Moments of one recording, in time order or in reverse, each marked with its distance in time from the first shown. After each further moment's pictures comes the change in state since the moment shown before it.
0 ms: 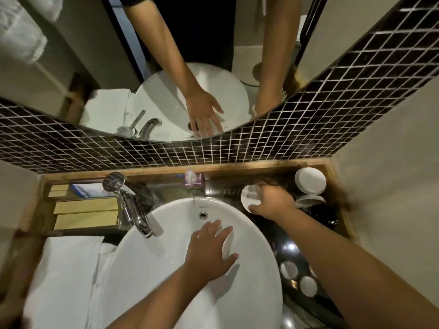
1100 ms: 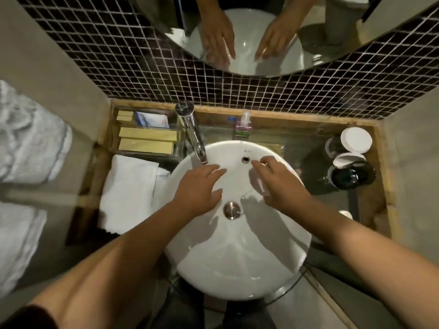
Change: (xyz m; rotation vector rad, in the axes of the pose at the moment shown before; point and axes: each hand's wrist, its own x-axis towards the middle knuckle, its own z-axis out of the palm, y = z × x) left_hand -0.100 -0.108 -0.050 -0.091 0.269 0.024; right_hand -0.146 -0.091 0.042 -0.224 0.146 -0.574
